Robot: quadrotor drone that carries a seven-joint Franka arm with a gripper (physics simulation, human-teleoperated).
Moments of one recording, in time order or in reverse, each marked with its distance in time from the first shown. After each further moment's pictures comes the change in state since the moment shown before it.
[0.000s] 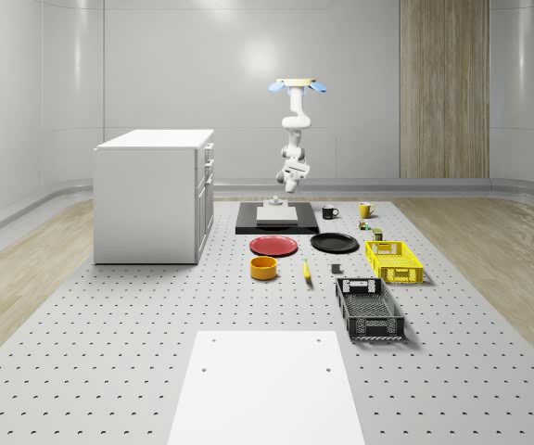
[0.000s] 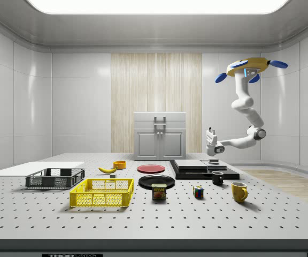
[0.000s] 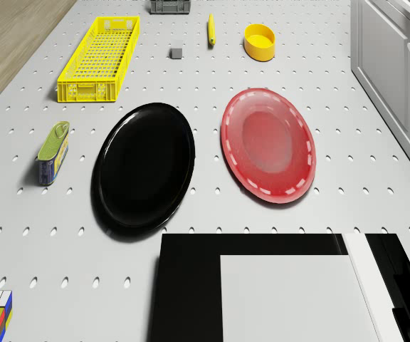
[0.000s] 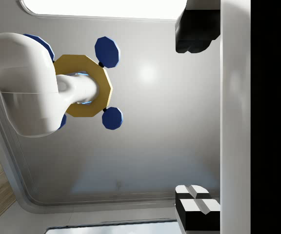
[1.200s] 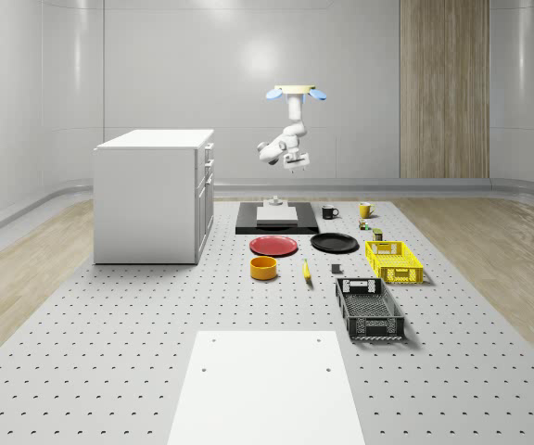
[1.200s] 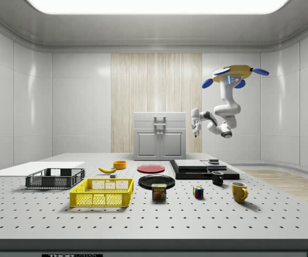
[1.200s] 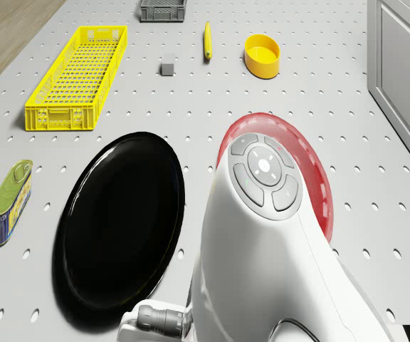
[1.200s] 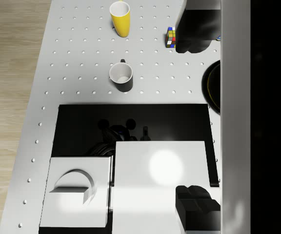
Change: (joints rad) arm -0.825 -0.256 1.005 -0.799 -1.702 -0.203 0.655
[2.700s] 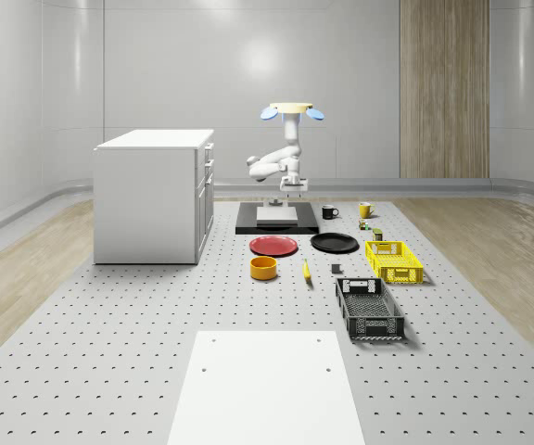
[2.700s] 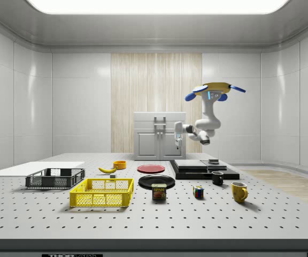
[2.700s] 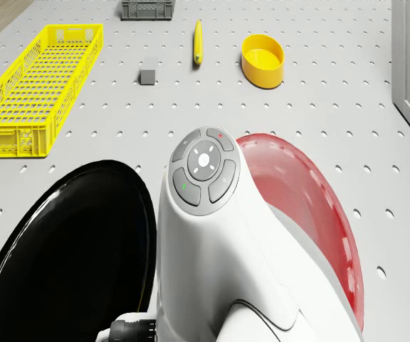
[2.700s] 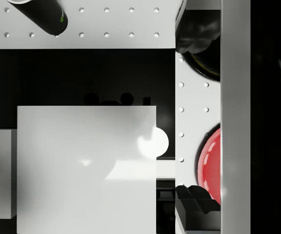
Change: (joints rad) arm -0.190 -0.183 0.111 -0.006 0.011 0.056 0.139
